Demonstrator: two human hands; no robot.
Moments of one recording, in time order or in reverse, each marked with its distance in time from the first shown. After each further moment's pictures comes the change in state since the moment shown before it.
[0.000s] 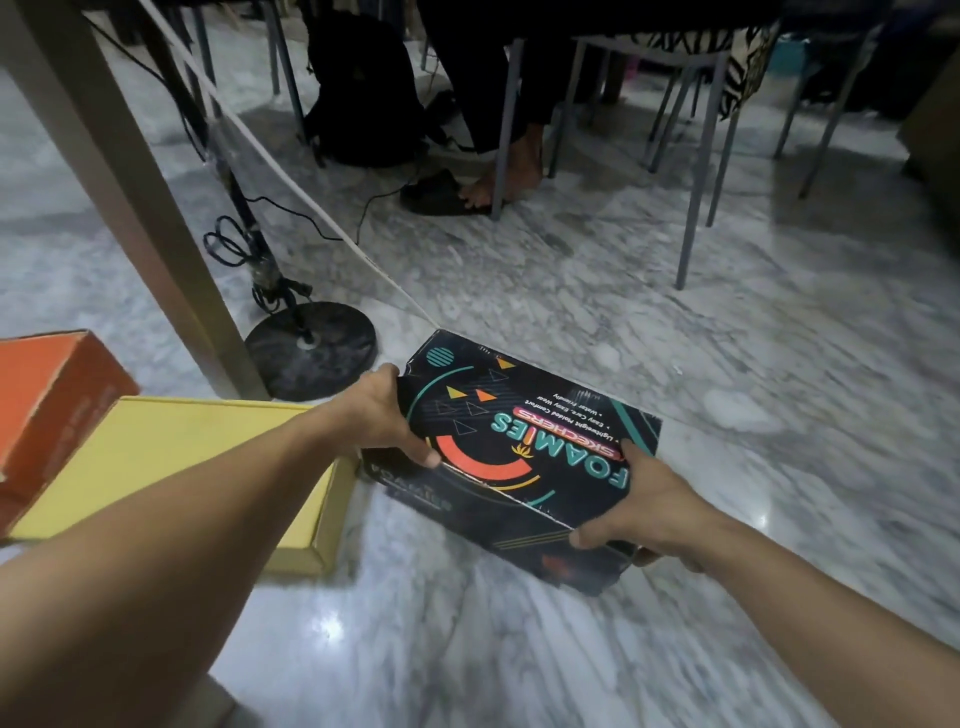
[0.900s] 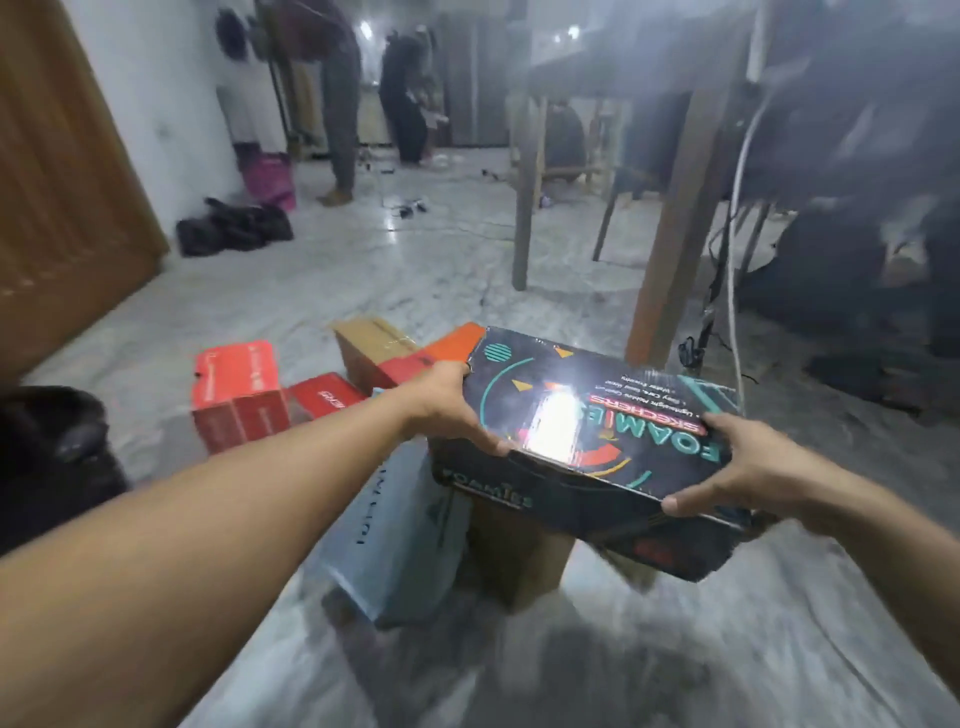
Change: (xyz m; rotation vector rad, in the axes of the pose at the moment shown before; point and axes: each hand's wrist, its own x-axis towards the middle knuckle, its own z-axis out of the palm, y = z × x) left_hand -0.405 -0.054 -0.127 -0.273 0.579 -0.364; right_hand -0.189 -0.197 0.043 -0.342 -0.396 -0.670
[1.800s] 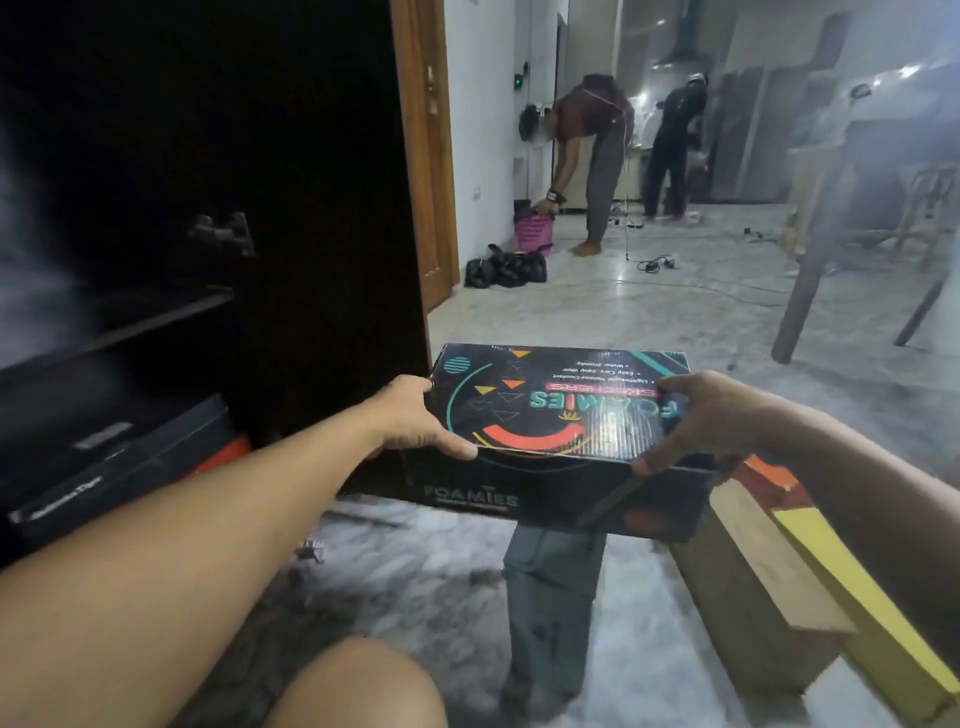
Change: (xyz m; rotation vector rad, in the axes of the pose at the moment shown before) left_hand -0.299 -0.128 -0.169 -0.154 0.549 -0.458; right_hand -0.087 -0.246 0.152 -0.316 -0.351 -0.567
